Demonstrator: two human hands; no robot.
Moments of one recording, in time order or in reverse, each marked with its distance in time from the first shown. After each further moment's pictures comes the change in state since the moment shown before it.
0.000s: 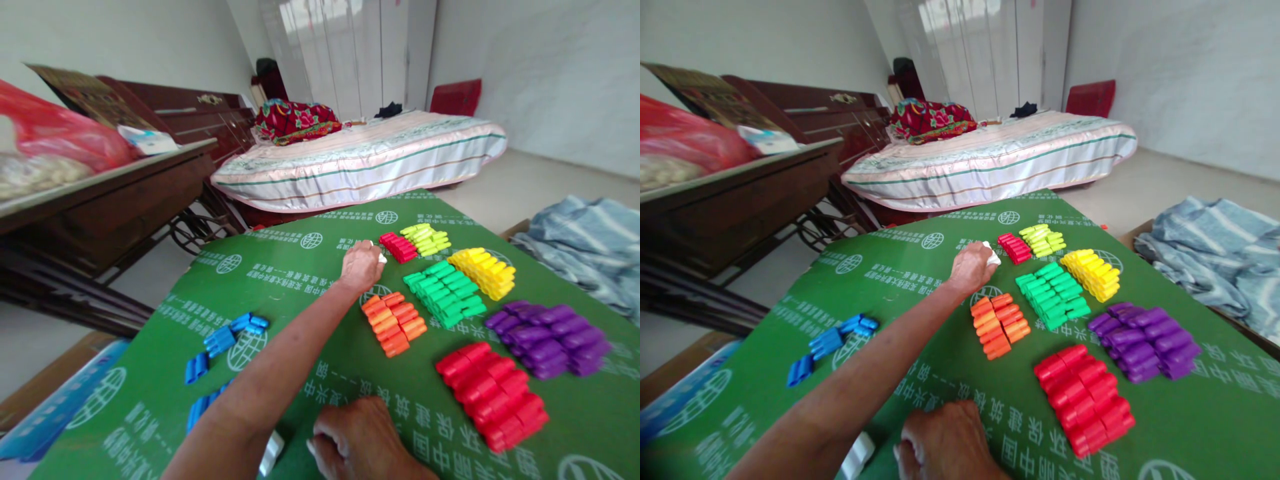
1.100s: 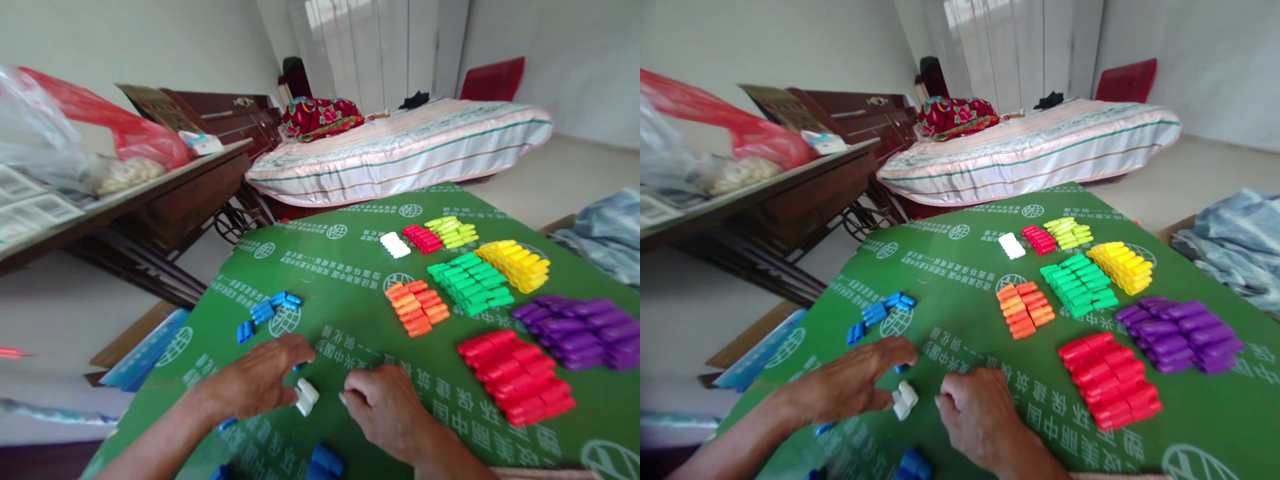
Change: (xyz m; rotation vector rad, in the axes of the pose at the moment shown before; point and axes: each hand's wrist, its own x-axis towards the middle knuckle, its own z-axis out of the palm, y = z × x) left_hand -0.232 -0.069 -0.115 -0.280 -0.767 -0.106; right_hand -0.007 0.005 -0.001 0.041 0.114 -0.052
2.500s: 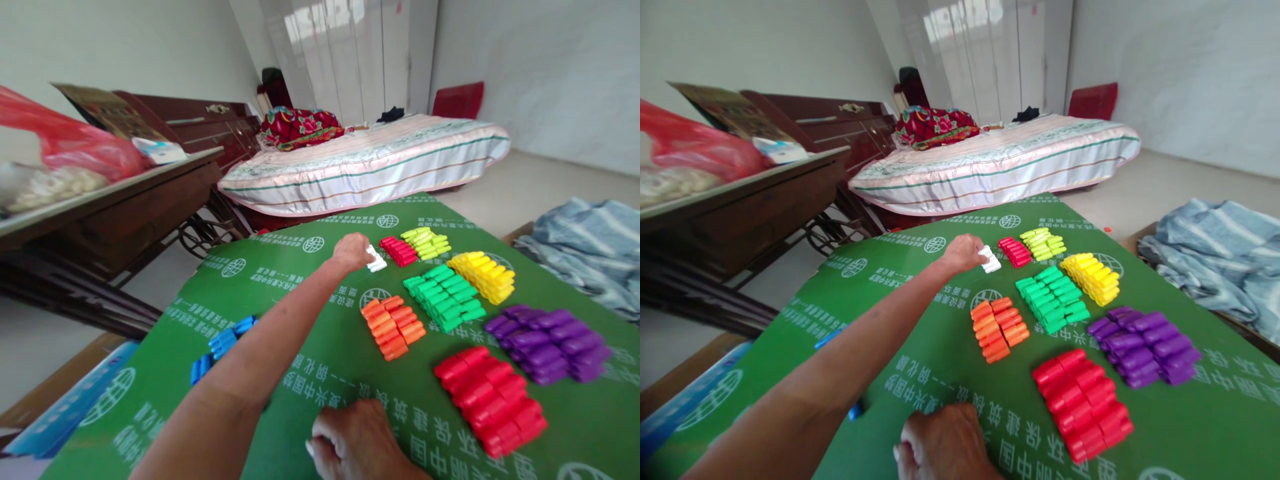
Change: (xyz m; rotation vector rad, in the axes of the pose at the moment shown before) left_hand 0.253 0.079 -0.110 0.108 0.543 -0.056; right_hand 0.011 -0.004 0.004 -0.094 -0.134 0.013
